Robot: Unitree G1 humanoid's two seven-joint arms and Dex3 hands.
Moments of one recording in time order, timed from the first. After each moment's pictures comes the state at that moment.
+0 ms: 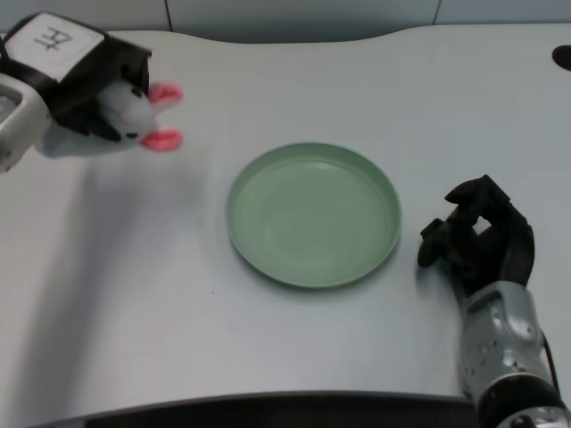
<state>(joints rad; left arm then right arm) -0.96 0.68 -0.50 0.93 0.81 -0.41 0.16 -0.53 -0.02 -0.40 1.07 0.32 -0.39 0.13</state>
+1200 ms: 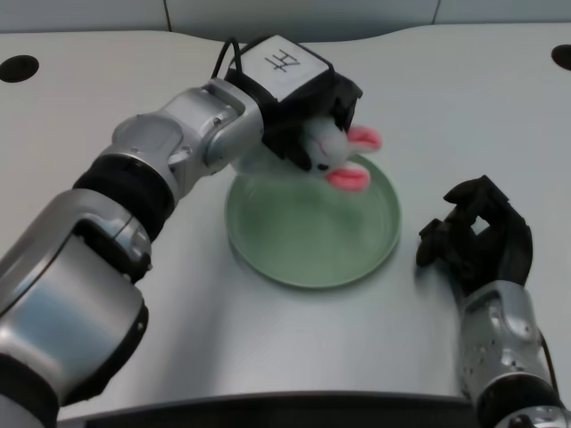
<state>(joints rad) -1.14 0.20 -0.63 1.13 0.86 -0.40 0.15 -0.54 -0.02 -0.40 1.08 0.32 -0.39 0.12</state>
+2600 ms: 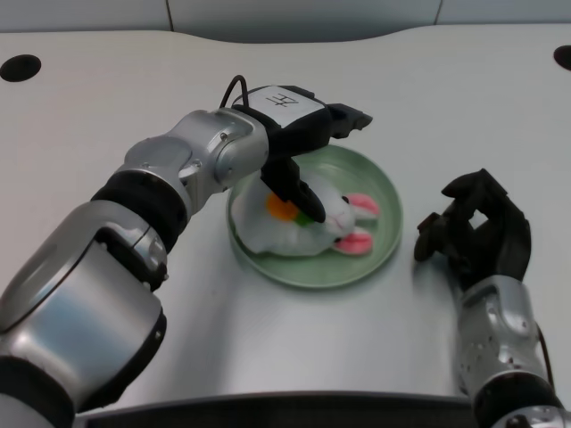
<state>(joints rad) -1.13 0.16 -0.63 1.22 0.76 -0.38 -0.07 -0.53 -0.01 -0.38 1.04 0.32 -0.38 0.10</state>
